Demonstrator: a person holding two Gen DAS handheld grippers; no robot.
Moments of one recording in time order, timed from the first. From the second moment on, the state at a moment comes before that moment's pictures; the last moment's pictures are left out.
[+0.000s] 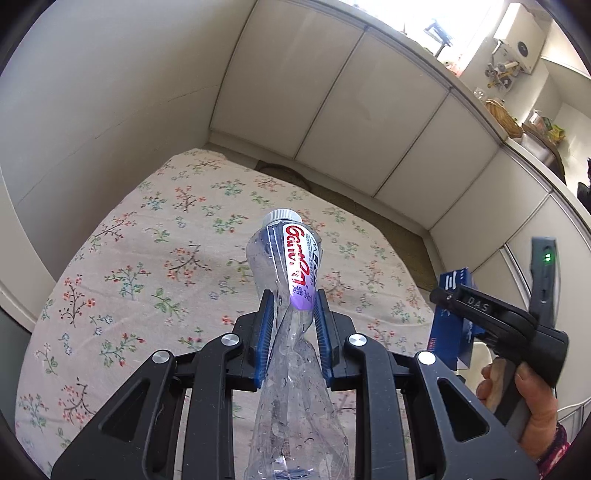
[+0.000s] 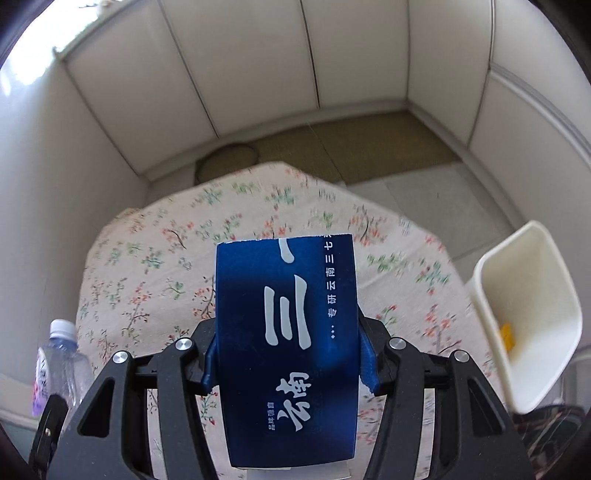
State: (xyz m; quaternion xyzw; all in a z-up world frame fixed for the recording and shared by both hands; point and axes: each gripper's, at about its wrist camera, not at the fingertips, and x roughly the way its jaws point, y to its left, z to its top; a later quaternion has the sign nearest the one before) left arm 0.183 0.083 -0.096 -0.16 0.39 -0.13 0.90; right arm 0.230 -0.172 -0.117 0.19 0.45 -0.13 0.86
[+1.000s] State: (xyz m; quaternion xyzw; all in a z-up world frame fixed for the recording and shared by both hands) left arm 0.111 -0.064 -0.064 -0.11 0.39 -0.20 0.89; right arm 0.107 -0.322 -0.070 0.12 0.32 -0.23 0.91
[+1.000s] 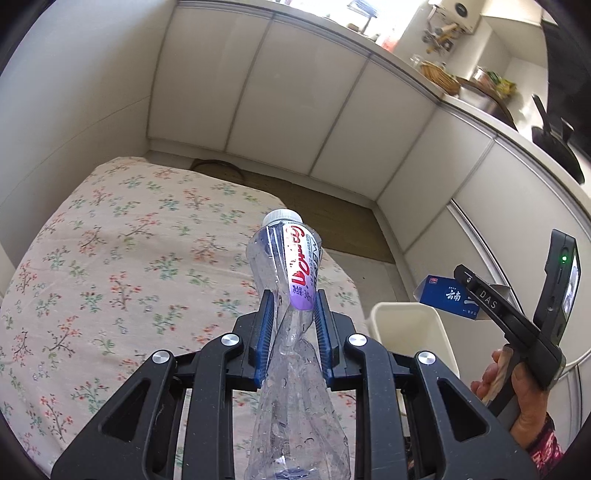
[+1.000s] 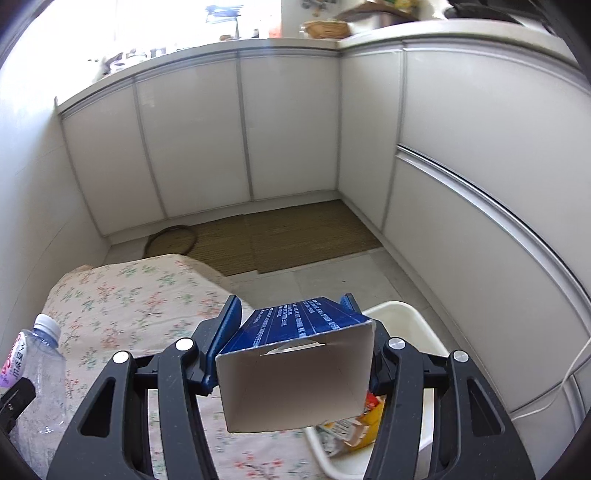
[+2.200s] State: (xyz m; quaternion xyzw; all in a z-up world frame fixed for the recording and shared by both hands) left arm 0.066 -0.284 -0.056 0.04 0.38 -0.32 0.87; right arm 0.009 -0.495 -0.125 0.22 0.33 -0.33 0.86
